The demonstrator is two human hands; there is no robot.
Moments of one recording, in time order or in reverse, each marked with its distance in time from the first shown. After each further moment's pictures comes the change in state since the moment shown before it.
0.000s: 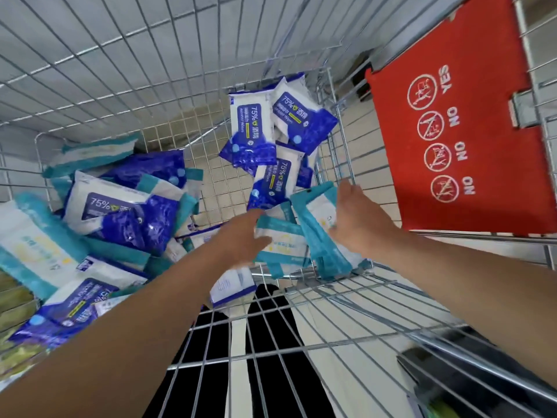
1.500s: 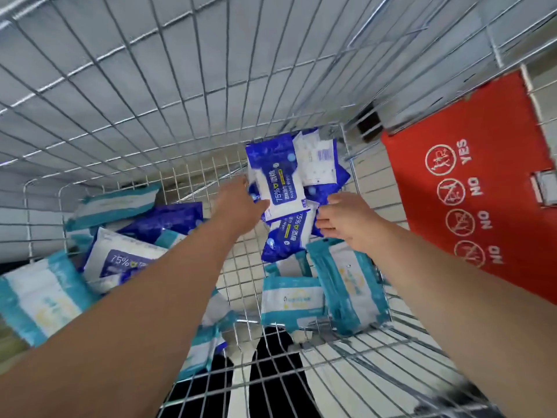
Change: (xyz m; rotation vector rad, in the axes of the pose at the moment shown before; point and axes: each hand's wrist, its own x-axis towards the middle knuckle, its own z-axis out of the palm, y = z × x) left_hand 0.060 0.031 -0.093 -0.187 0.379 -0.134; right_hand 0.084 -0.048 -0.034 1.095 -0.052 0.400
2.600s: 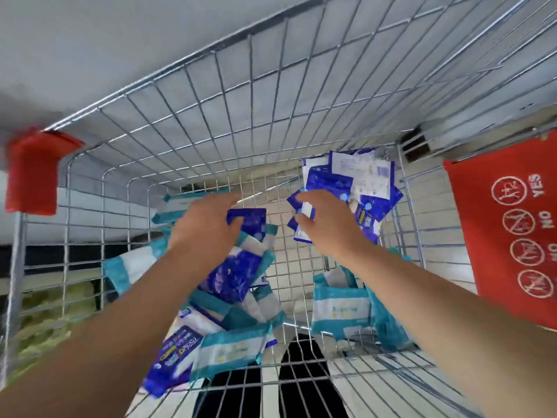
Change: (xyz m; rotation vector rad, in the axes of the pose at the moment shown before) left_hand -0.061 -0.078 -0.113 0.393 0.220 0.099; right_hand -0.060 -0.045 0.097 -0.685 -0.008 -0.703
